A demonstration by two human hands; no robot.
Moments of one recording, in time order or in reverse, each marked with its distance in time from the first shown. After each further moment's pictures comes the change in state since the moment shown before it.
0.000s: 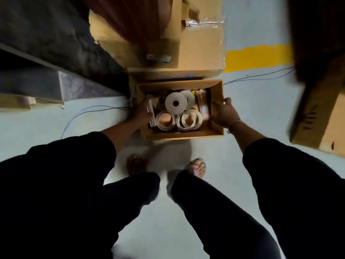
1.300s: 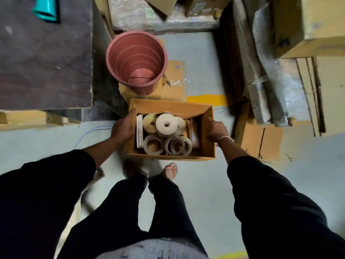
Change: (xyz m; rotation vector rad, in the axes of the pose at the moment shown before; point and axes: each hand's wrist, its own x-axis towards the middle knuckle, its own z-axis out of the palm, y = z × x) left_hand -0.323 0.162 -0.193 0.115 0.137 0.052; right_hand -0.355 -0.057 -0.248 -0.084 0.155 0.078
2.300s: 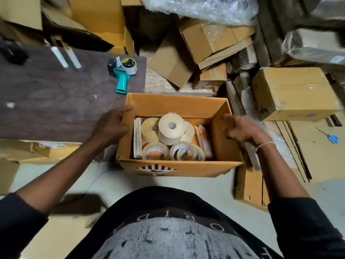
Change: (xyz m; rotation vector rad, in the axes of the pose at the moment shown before) left_hand -0.161 0.003 -0.270 -0.170 0.402 0.318; right_hand -0.223 -0.138 -0.240 0.077 0.181 -0.247
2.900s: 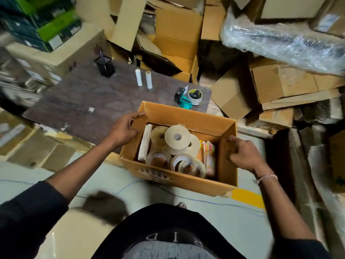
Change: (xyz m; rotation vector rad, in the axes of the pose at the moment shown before) left_hand 0.048 -0.128 -0.129 -0.180 0.206 -0.237; right_hand 0.121 -0.183 0.052 -0.055 0.015 -0.303
